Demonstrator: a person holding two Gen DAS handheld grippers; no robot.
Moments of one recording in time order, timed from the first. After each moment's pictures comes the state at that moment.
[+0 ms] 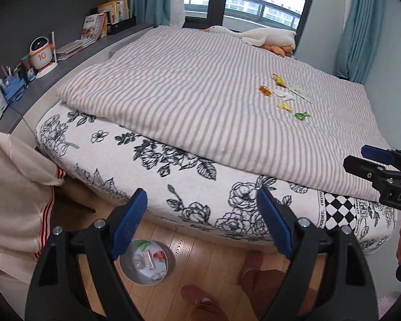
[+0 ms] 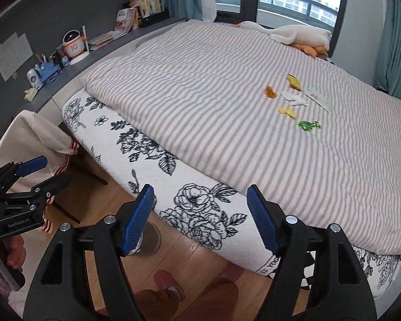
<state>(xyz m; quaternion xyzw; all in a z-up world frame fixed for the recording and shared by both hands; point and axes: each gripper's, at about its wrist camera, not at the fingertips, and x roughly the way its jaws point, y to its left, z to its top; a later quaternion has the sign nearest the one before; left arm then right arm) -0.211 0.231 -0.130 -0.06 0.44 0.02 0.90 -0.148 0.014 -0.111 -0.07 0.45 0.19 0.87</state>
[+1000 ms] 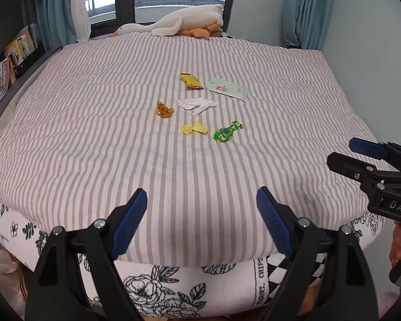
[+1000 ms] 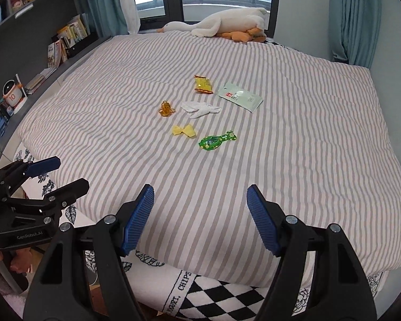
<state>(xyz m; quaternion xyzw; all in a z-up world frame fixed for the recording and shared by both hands) 0.033 0.001 -0.145 0.01 0.46 -0.13 0.88 0.044 -0.202 -0.118 -0.02 0.46 0.08 0.88</state>
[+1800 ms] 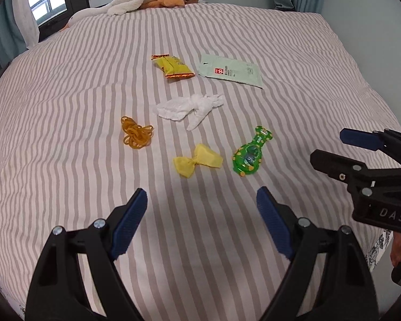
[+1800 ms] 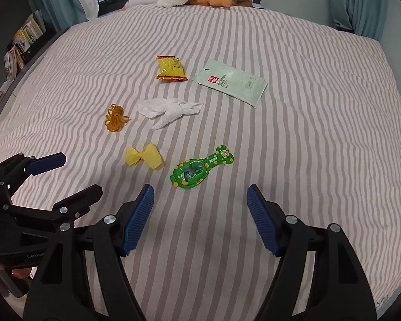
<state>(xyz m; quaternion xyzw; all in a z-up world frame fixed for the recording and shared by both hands) 0.232 -0.028 -0.259 0.07 0.52 -0.20 0.83 0.233 -0.204 -0.237 0.01 0.52 0.03 0.85</state>
